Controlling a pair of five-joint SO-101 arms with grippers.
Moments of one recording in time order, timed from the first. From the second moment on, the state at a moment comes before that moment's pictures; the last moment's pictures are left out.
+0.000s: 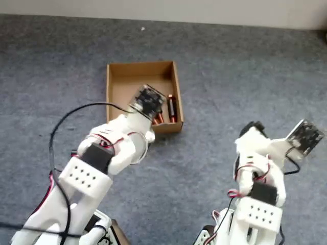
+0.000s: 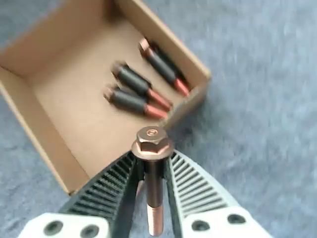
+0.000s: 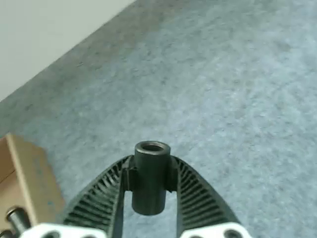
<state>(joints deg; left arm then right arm) 21.9 -47.3 48.2 53.3 -0.2 10.8 -74.3 75.0 37.1 -22.7</state>
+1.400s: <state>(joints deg) 21.5 -81.7 58.4 40.0 12.4 -41.8 -104.0 95.9 29.8 -1.7</state>
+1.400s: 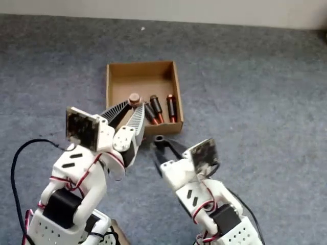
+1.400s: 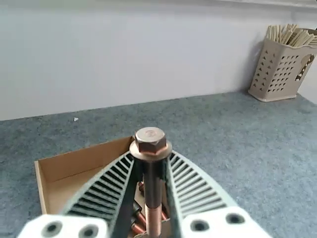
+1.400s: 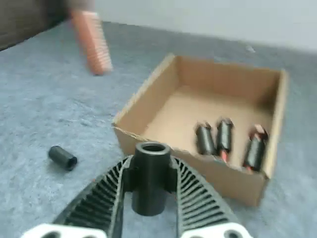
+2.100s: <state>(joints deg) 25.8 -96.0 67.6 40.7 12.3 -44.2 -104.0 95.9 20.5 4.4</state>
